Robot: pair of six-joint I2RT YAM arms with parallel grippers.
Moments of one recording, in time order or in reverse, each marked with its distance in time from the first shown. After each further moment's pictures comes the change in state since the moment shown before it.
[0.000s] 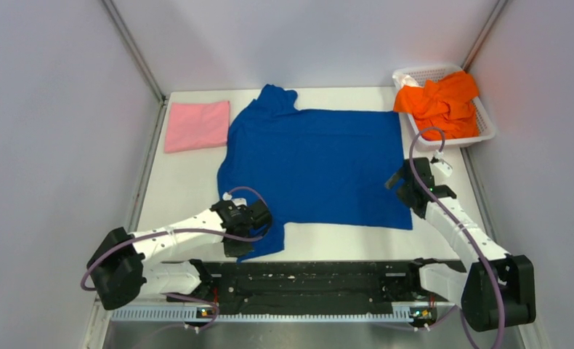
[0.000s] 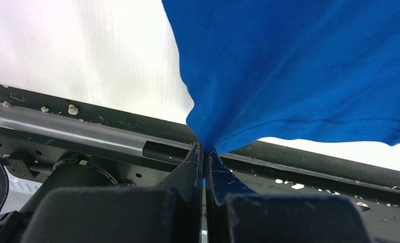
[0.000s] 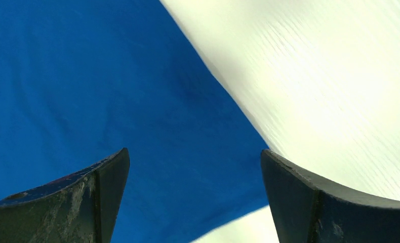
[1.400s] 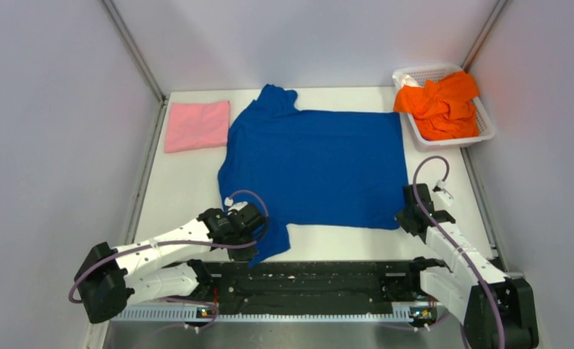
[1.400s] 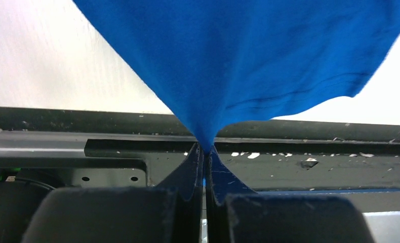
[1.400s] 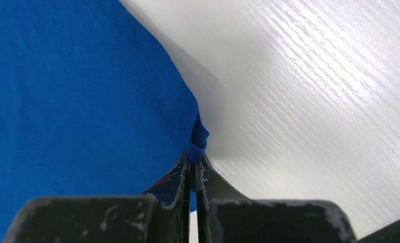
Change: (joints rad) left arm -0.002 -0.154 -0.066 0.135 0.158 0.011; right arm -0.002 -0.171 -0.277 -0.006 -0.032 0.140
